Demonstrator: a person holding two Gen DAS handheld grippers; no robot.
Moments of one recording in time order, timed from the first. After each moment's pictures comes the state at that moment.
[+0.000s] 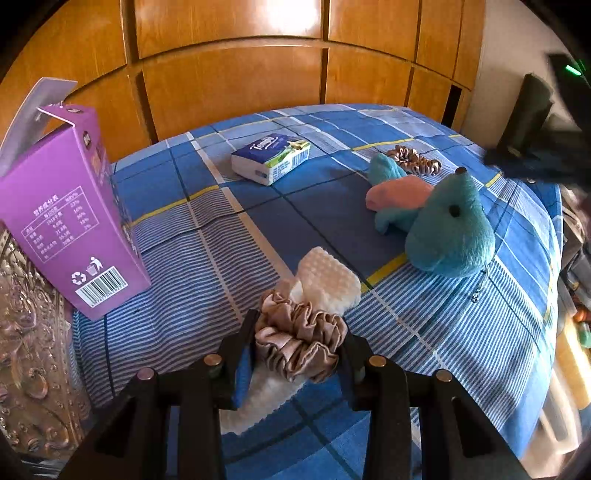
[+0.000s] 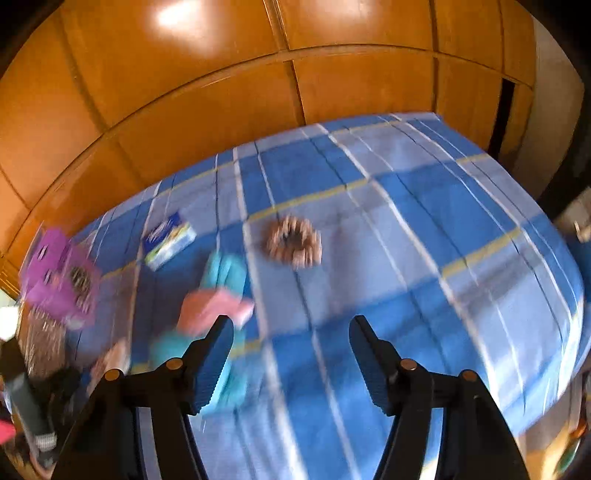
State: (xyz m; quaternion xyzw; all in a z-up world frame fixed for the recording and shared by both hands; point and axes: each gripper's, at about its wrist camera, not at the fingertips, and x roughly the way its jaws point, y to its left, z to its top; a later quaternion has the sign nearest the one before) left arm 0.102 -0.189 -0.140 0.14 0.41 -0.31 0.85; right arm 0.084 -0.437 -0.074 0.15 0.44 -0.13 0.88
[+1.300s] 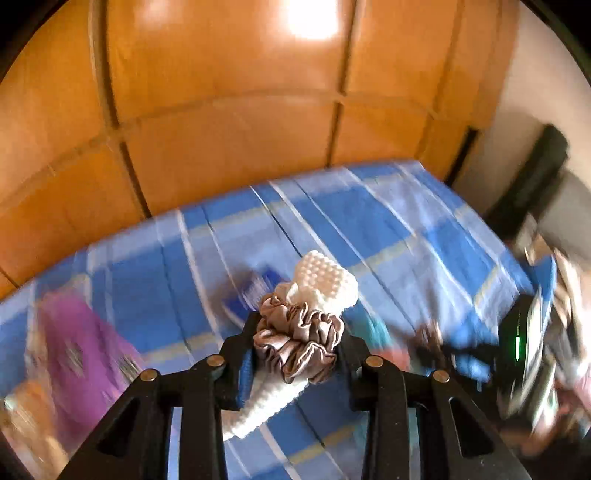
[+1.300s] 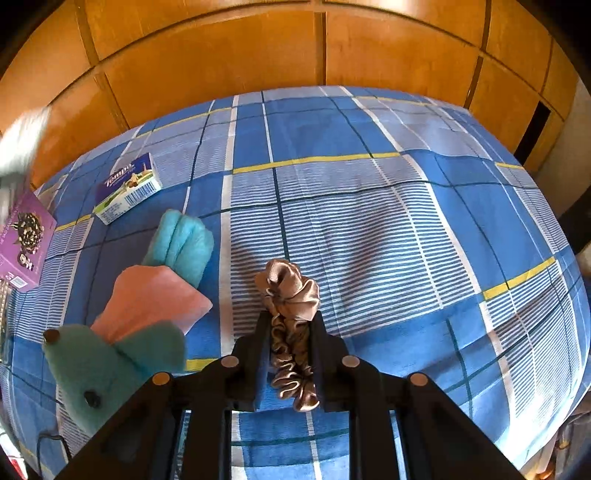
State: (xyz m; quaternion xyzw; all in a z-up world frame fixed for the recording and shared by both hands) left arm 0.208 -0.261 -0.007 0.10 0.42 -0.29 0.85; right arm 0.116 -0.441 -0.134 0.08 0.49 -0.12 0.86
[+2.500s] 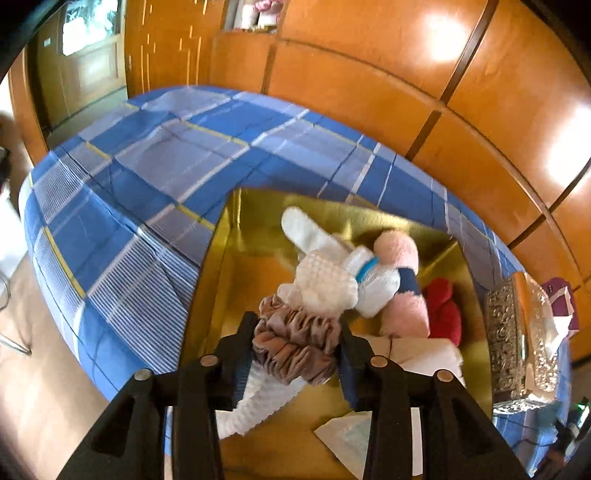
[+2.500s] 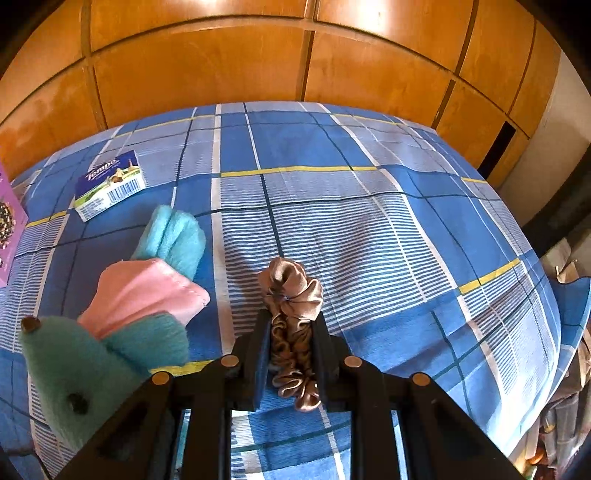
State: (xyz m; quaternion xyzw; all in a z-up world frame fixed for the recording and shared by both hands) left arm 0.099 0.296 -0.079 -0.18 0.46 0.10 0.86; right arm 0.117 -0.415 -0.136 0.03 0.47 -0.20 0.86
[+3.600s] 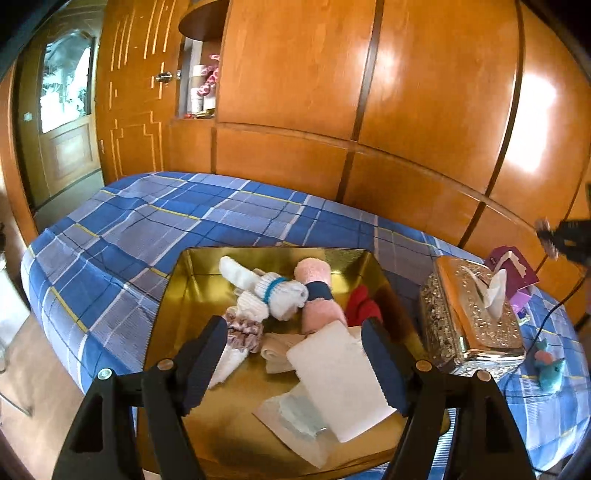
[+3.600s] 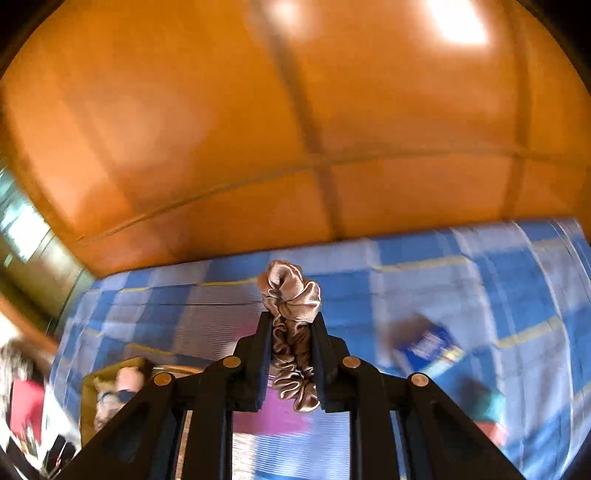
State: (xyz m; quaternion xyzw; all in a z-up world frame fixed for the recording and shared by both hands) left arm 0.028 0.217 -0.026 -0.10 0.33 0.06 0.94; right arm 0.253 -0.197 0.045 0.11 0.40 0.07 0.91
